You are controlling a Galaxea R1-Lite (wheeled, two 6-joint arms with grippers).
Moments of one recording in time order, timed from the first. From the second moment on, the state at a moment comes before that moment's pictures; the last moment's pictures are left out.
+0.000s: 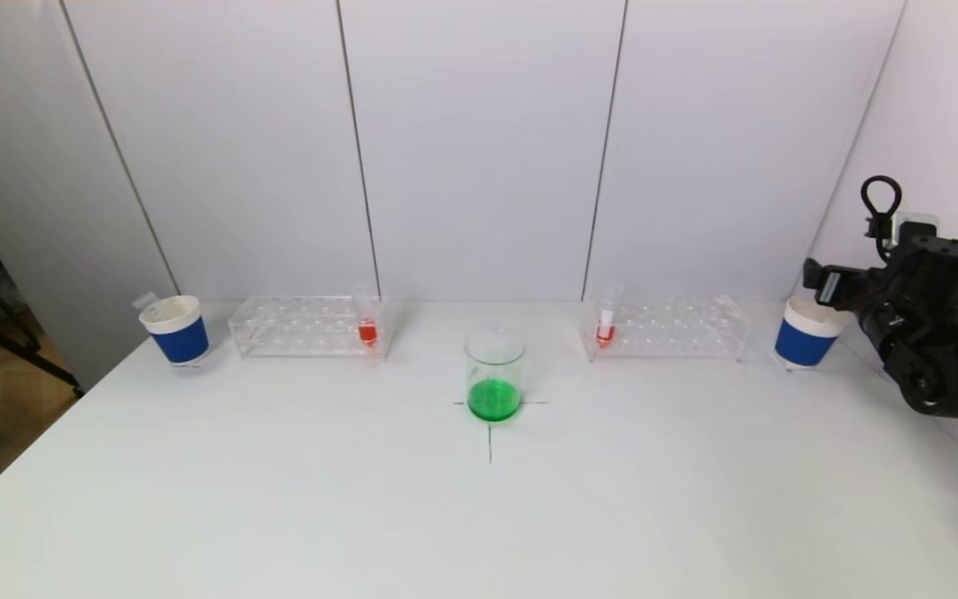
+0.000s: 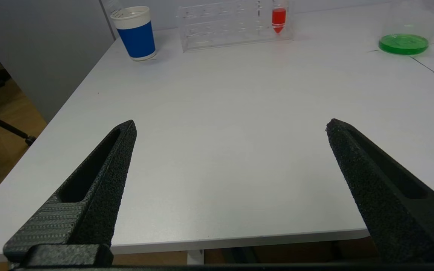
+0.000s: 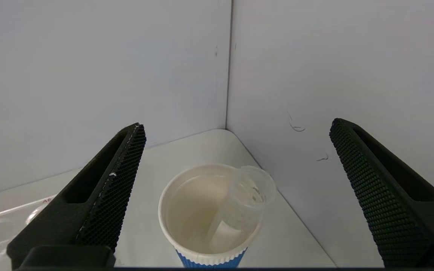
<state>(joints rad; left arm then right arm) 0.00 0.00 0.00 0.01 -0.01 0.08 -0.20 2.19 -1.01 -1.12 -0.26 -0.01</state>
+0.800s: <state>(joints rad) 0.00 0.00 0.00 0.01 -0.01 0.08 -0.15 2.16 -0.92 -1.30 -0.27 -0.15</state>
